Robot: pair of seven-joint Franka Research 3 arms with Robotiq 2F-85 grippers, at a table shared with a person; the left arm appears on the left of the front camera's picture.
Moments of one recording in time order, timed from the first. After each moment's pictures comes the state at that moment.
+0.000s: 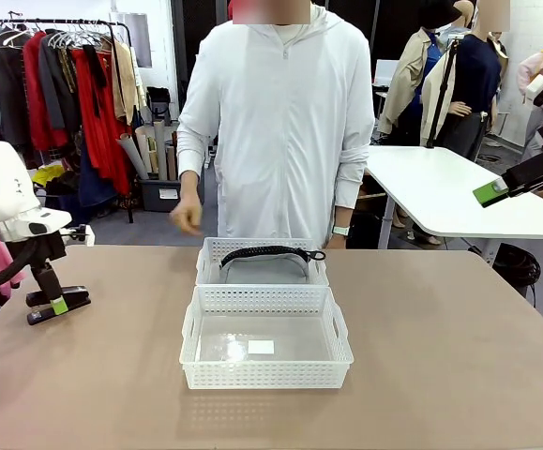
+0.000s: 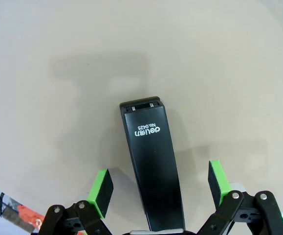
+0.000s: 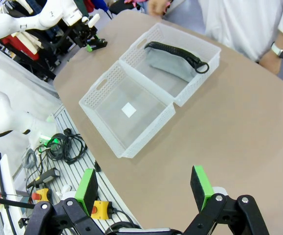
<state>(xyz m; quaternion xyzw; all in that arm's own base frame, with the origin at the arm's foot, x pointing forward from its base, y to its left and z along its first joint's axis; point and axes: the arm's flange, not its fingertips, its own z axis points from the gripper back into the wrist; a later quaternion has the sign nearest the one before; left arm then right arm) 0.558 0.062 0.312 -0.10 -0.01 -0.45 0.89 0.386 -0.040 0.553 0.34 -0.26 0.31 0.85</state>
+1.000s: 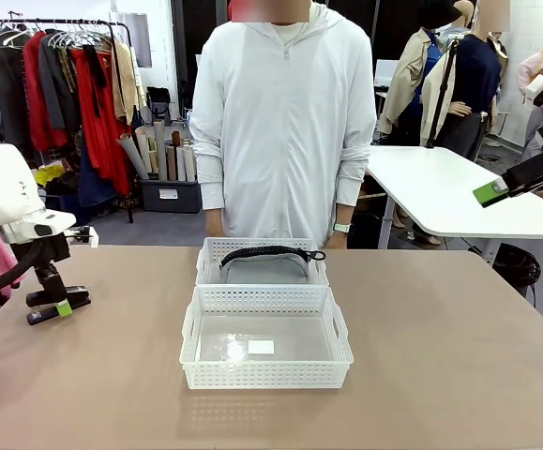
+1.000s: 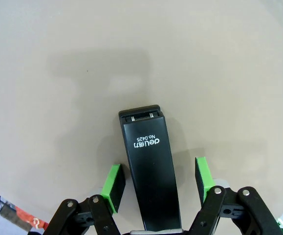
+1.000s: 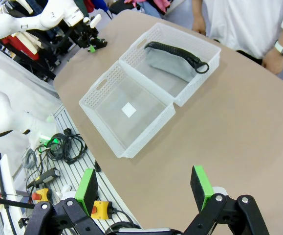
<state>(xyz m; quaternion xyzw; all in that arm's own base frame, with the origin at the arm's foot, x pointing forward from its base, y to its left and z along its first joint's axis) 0.560 0.055 0.308 -0.10 -0.01 -0.44 0.89 0.386 -0.040 0.553 0.34 -0.26 0.31 0.85</state>
